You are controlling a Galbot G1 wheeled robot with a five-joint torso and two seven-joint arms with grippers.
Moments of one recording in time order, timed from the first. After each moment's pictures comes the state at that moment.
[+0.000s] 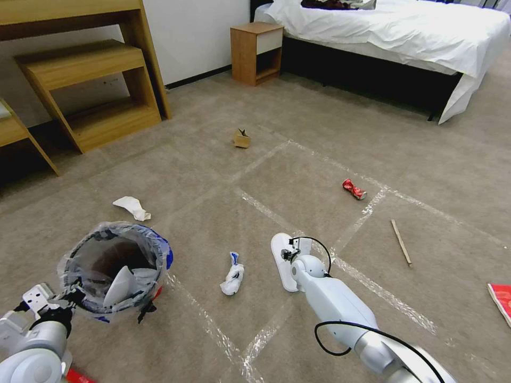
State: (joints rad) left arm 1.61 -1.29 -0.98 -2.06 -0.95 0.39 -0.34; right arm -0.61 1.42 -0.04 0.86 0.72 -0.33 0.37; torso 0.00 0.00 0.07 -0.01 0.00
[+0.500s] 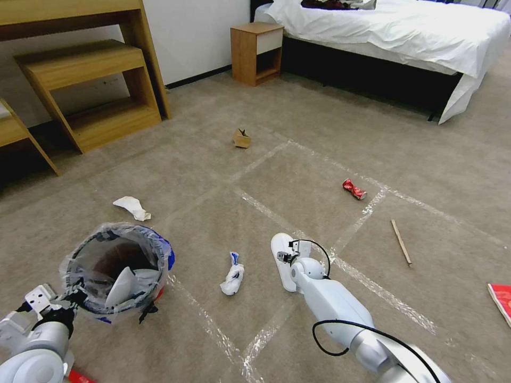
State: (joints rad) left arm 1.62 -1.30 -0.98 -2.07 -0.95 0.39 -0.34; right arm -0.59 1.47 -0.01 0.76 0.68 -0.29 0.32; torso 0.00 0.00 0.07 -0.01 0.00
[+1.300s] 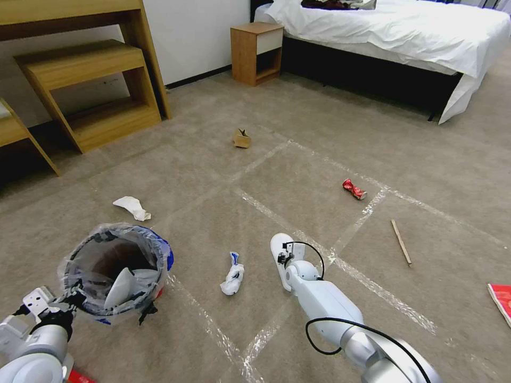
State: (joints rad) left arm 1.63 -1.31 -0.99 -2.08 -0.95 0.37 -0.33; right arm -0.57 1.51 0.00 0.66 0.61 -0.22 0.25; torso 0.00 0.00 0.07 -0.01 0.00
